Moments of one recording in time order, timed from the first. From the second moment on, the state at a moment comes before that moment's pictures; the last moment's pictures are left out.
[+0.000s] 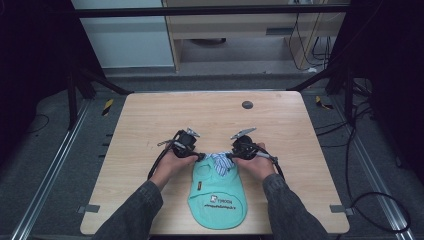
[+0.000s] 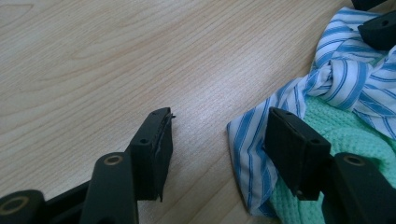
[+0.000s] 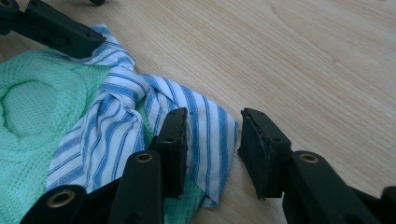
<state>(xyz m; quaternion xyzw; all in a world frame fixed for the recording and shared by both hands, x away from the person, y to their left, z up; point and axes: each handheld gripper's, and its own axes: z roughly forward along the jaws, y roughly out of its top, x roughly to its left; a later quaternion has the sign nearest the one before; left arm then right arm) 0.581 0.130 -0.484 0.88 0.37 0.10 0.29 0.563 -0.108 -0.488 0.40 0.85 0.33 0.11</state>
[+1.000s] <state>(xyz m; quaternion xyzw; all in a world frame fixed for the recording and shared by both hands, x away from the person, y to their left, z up) 0.568 0.130 -0.470 0.89 0.31 0.08 0.32 0.550 -0.105 -0.471 0.38 0.86 0.32 0.10</state>
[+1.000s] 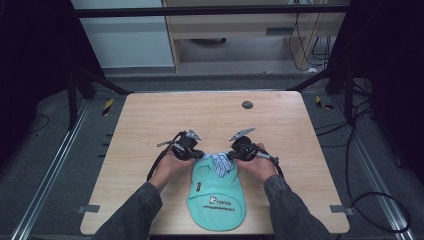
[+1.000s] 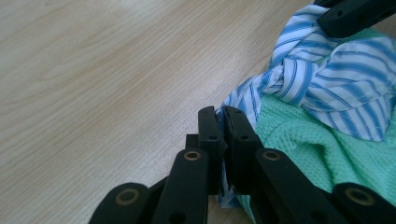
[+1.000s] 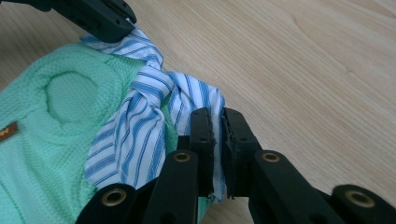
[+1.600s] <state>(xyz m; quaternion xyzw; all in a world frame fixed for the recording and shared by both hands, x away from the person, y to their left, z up) 0.562 0.132 -0.443 0.89 0.28 0.09 0.34 0.544 -0.109 -0.448 0.35 0.87 0.33 0.11</state>
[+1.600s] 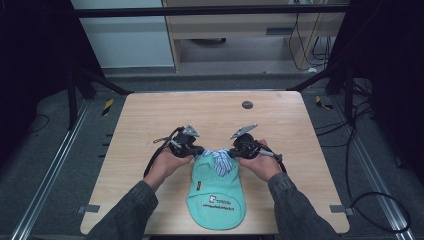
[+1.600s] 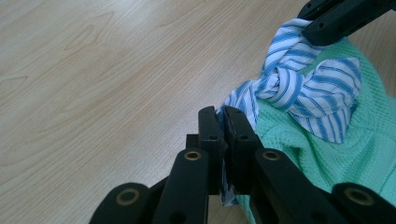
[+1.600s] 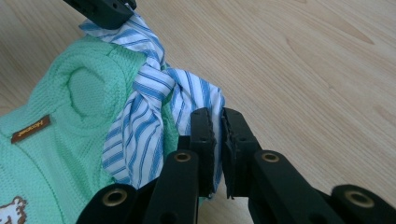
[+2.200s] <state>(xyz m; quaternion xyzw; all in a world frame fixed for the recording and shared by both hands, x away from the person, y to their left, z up) 0.563 0.133 -0.412 0.89 0.26 0.12 0.34 0.546 -0.110 -0.419 0.33 0.87 0.33 0.13</state>
